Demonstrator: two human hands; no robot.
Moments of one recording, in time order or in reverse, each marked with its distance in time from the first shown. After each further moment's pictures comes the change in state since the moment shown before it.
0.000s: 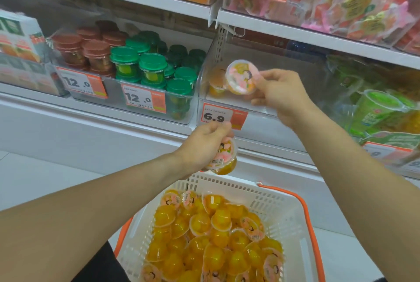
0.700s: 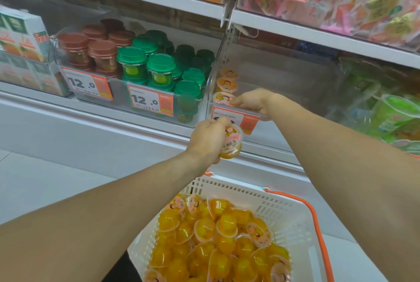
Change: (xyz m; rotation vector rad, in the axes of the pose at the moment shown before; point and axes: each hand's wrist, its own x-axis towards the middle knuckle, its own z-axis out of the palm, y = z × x) left_hand 0.028 0.003 -0.005 -0.234 0.203 -0.184; right_hand 0.076 0.033 0.056 -0.261 -0.387 0.512
